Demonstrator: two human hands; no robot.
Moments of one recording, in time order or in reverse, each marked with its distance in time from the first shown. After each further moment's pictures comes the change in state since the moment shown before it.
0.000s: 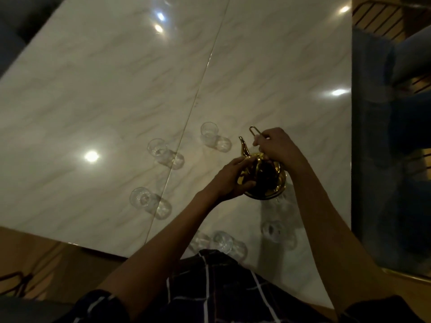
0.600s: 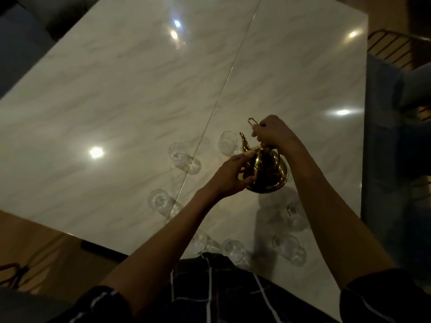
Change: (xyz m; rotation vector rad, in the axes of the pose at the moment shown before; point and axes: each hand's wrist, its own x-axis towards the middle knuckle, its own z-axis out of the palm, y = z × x) left_hand -0.016 -0.027 -0.059 -0.073 0.133 -0.022; right_hand 0.035 -0.096 0.033 -0.164 -0.063 0.001
